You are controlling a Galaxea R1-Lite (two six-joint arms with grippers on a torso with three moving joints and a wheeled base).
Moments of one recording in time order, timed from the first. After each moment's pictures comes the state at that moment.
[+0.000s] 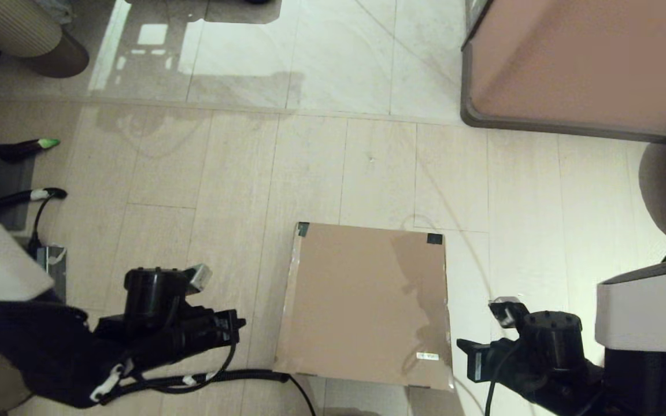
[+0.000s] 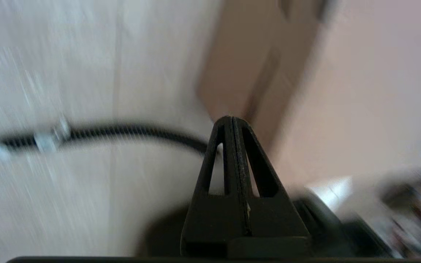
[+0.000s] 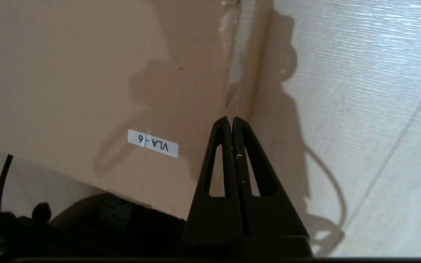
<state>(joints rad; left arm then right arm) -0.25 1.99 -0.51 -0.84 -0.16 -0.27 0.34 2.23 -0.22 -1.49 0.04 0.27</state>
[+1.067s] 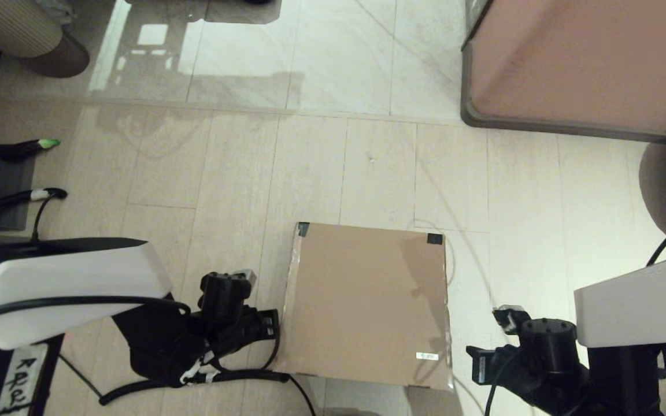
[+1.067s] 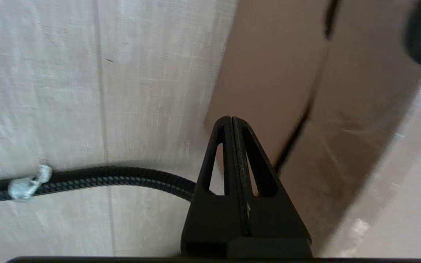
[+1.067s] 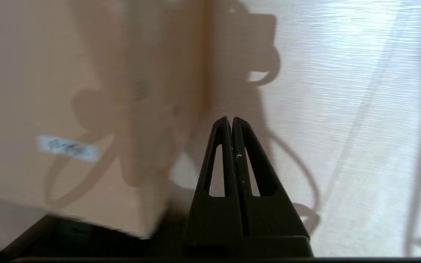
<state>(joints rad) -0.37 2.29 -0.73 -0.91 0.02 -0.28 0.27 2.33 -0.23 -1.52 0.00 0.27</state>
